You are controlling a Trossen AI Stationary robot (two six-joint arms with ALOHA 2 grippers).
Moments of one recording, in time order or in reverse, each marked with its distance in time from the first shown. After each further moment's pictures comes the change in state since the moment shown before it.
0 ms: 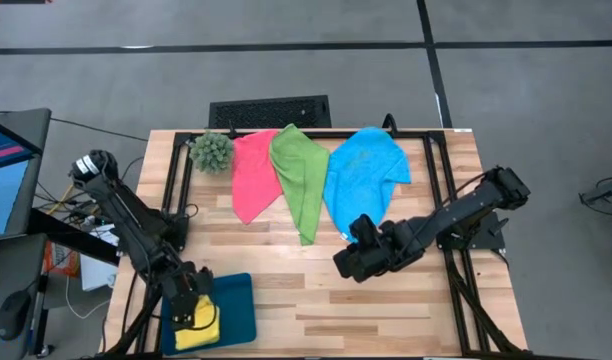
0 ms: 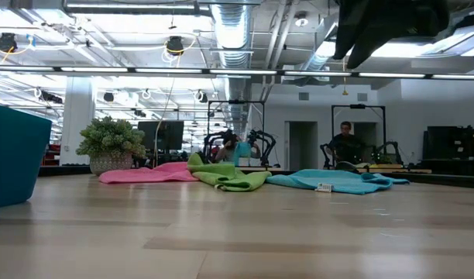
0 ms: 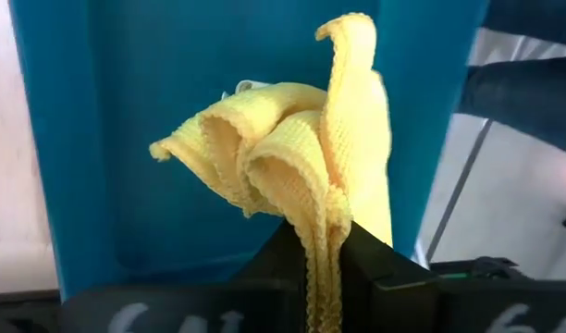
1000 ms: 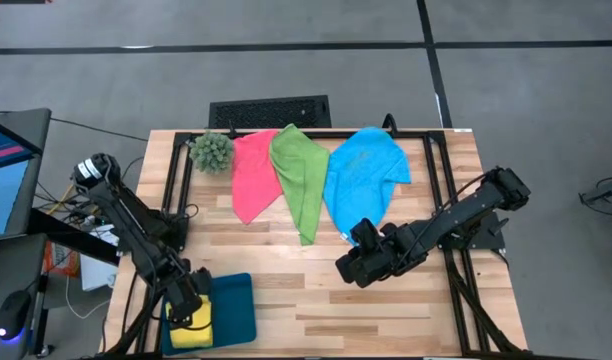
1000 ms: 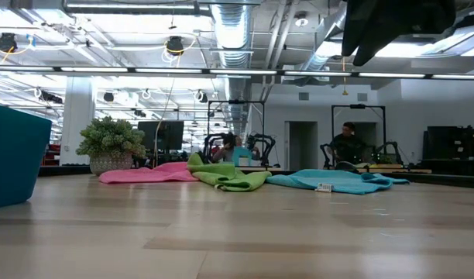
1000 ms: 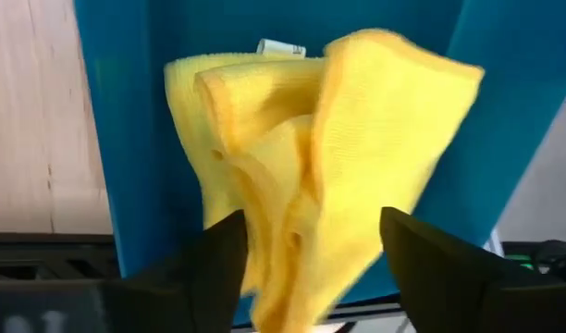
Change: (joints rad) left arm -0.007 0.054 -0.002 -0.102 0.073 0.012; right arm 0.024 0.000 0.000 -0.007 0.000 -0.009
